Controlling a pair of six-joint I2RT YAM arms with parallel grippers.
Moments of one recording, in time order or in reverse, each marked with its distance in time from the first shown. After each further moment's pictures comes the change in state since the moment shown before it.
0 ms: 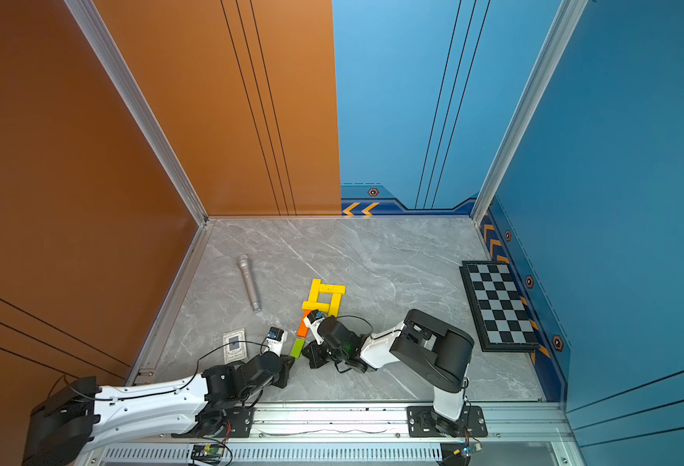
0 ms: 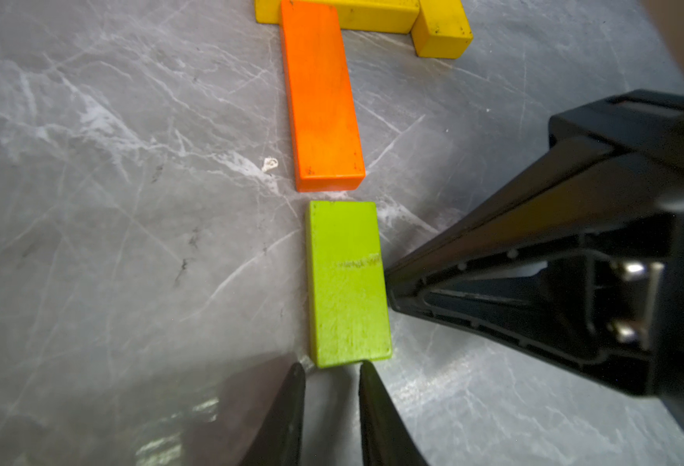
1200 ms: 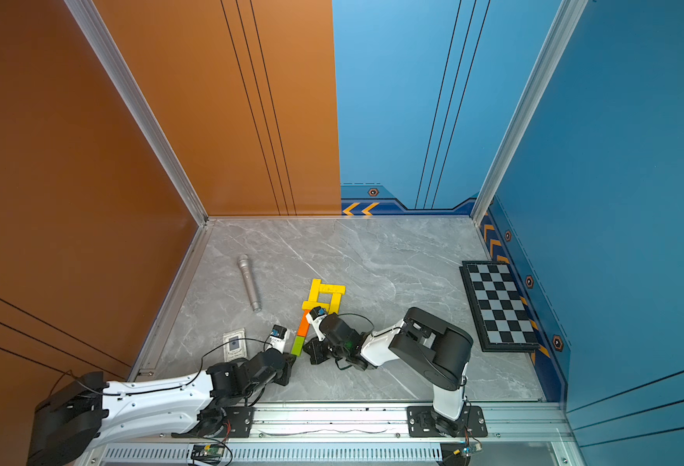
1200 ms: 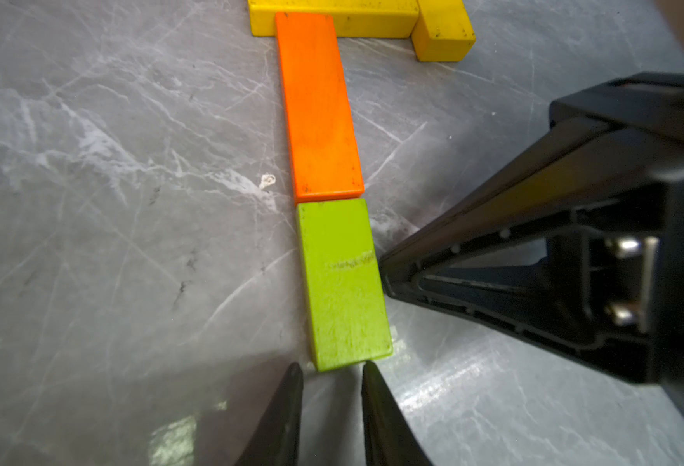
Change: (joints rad) left arm 0.021 0.058 0.026 0.022 -0.003 0.046; right arm -0.025 0.012 0.003 0.020 0.000 0.016
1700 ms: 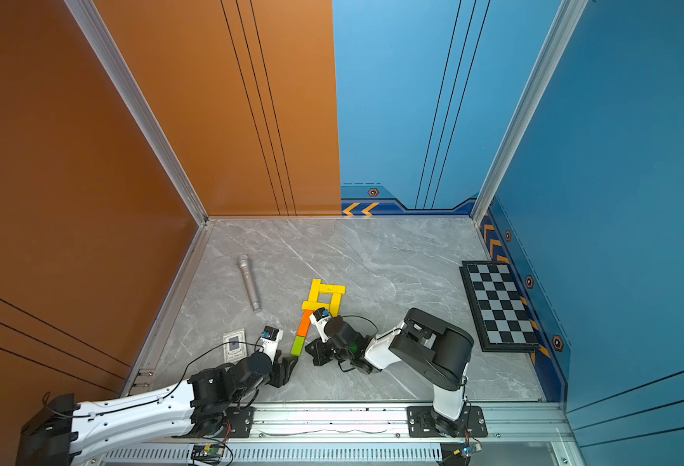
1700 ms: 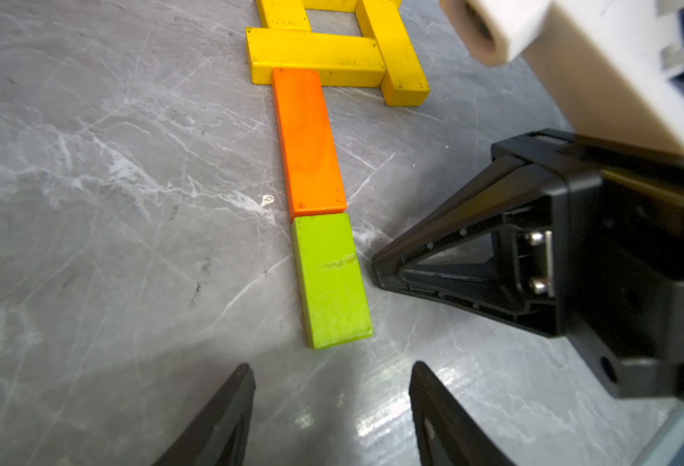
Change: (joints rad) left arm -0.015 -0.296 -0.061 -0.086 0.005 0.033; right arm -0.004 -0.014 -0.081 0.115 0.015 0.010
